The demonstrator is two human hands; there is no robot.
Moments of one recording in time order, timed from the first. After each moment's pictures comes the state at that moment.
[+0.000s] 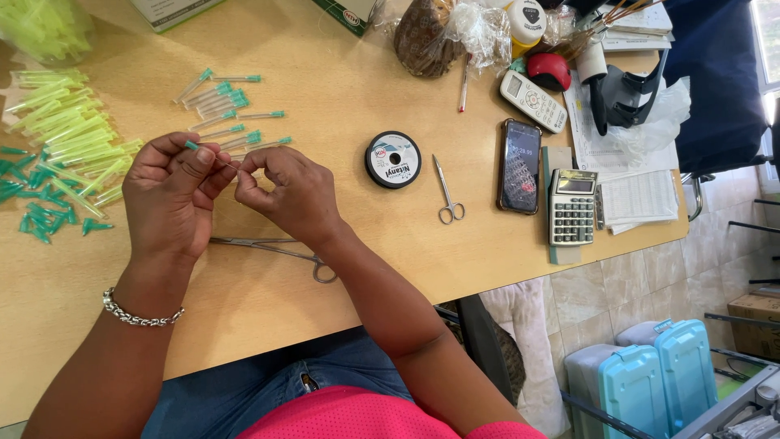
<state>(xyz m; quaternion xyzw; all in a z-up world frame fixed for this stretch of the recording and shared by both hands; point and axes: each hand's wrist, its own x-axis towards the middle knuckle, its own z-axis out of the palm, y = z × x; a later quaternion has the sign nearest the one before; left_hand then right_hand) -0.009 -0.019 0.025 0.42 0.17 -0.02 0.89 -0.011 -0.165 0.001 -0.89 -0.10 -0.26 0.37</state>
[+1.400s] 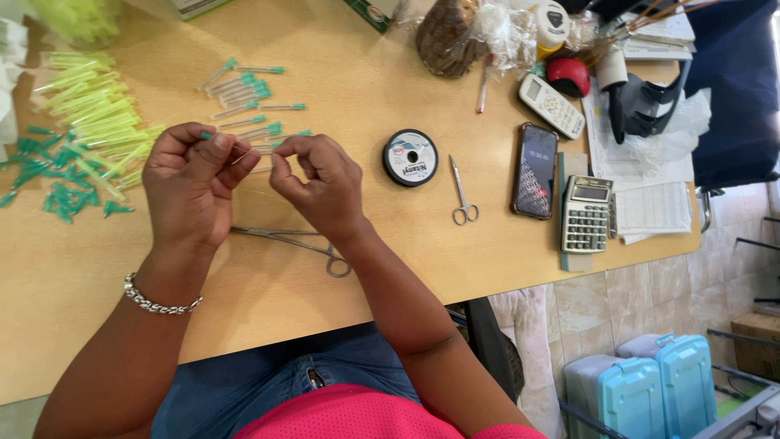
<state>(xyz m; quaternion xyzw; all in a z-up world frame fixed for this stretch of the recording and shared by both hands) -0.010 -0.021 0.016 0.40 0.16 0.02 0.90 -0.010 -0.175 0.017 -0.82 -0.11 -0.30 0.48</state>
